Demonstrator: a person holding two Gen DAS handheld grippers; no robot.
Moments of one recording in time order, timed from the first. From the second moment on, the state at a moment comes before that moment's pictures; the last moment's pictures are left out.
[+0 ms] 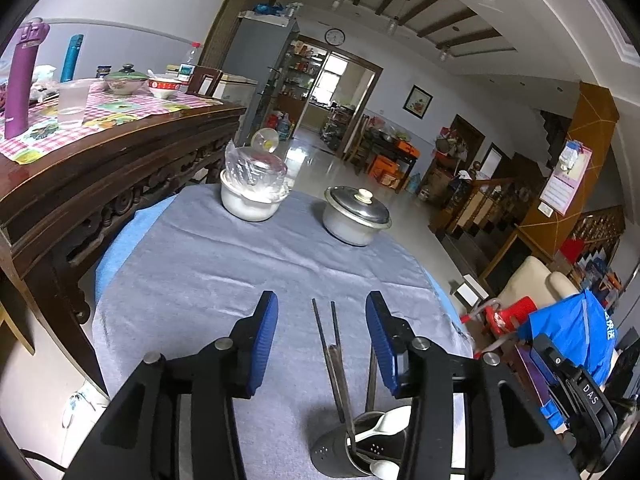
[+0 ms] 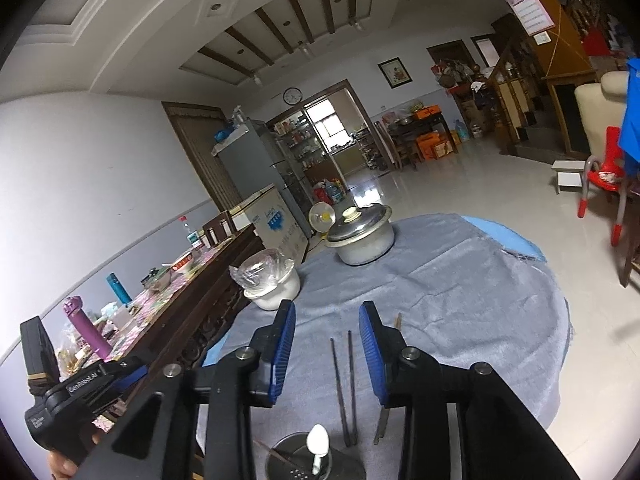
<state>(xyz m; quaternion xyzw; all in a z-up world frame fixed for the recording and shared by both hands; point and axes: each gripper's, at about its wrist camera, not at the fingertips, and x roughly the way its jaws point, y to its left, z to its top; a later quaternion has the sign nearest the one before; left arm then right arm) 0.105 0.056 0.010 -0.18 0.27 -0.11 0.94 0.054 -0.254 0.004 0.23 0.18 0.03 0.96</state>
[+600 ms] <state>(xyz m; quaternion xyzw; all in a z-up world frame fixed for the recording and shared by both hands) 0.127 0.087 -0.002 -0.21 0.28 -0.06 0.93 0.070 -0.287 -0.024 0.26 0.21 0.00 0.94</state>
